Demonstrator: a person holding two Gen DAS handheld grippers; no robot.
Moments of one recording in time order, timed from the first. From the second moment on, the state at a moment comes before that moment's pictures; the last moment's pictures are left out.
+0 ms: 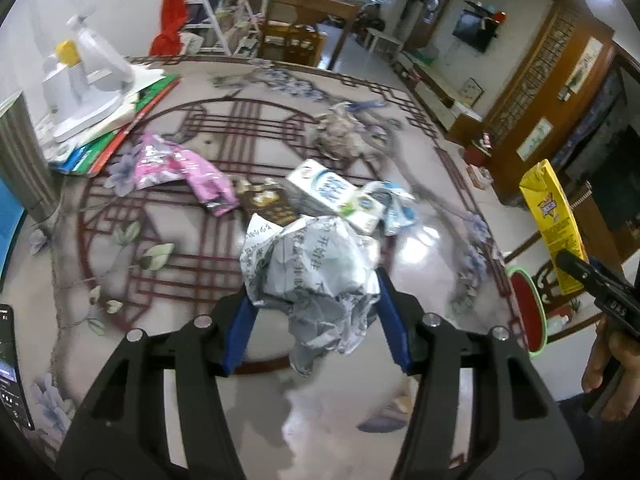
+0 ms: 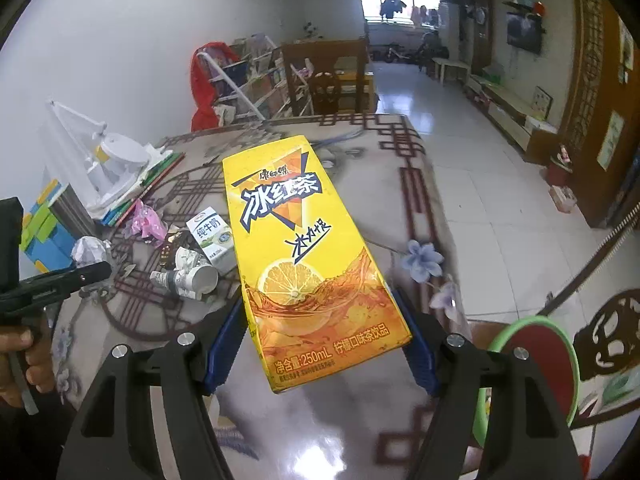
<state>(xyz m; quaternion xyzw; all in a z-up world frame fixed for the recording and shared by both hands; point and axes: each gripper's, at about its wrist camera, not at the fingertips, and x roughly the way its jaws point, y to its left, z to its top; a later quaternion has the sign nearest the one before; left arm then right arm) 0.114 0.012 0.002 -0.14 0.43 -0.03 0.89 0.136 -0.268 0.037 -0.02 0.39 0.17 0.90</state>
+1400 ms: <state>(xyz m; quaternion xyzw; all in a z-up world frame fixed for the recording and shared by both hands) 0.180 -0.330 0.015 -0.03 0.46 -0.31 0.83 0.089 -0.551 0.014 0.13 0.38 -0.04 0.92</state>
